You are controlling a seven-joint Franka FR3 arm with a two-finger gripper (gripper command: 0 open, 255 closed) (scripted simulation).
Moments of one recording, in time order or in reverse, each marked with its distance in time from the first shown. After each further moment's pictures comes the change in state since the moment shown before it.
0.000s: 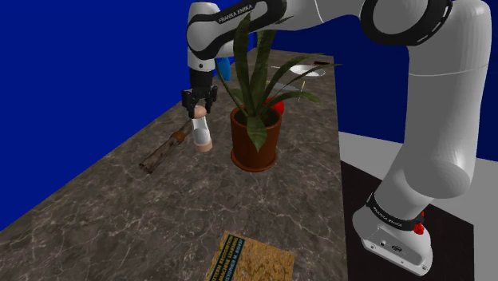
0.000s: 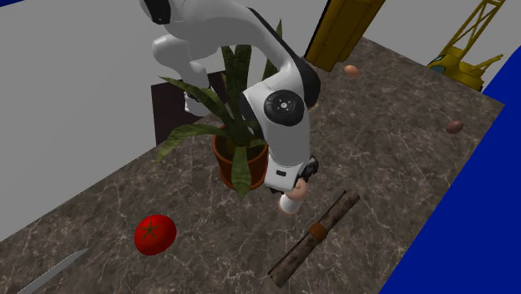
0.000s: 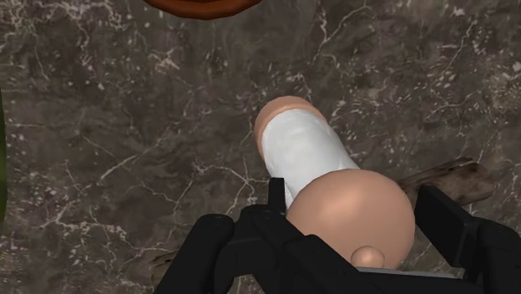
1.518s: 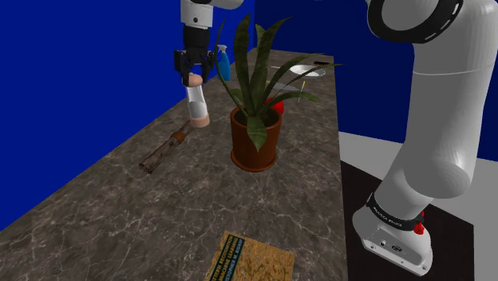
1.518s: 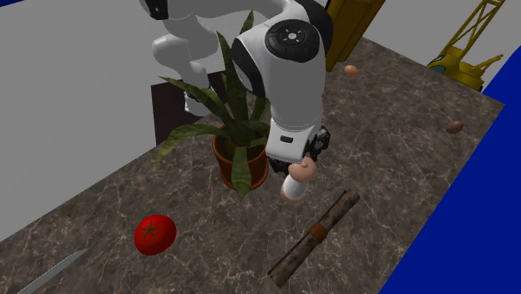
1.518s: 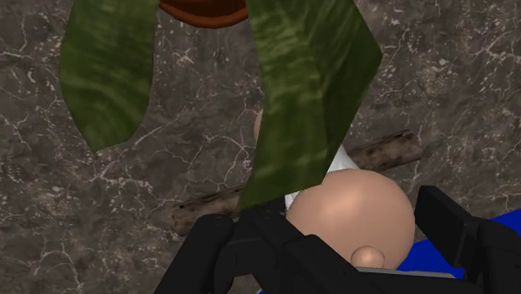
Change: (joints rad) arm 0.002 -0.036 0.003 0.255 -0.006 -0.288 0.037
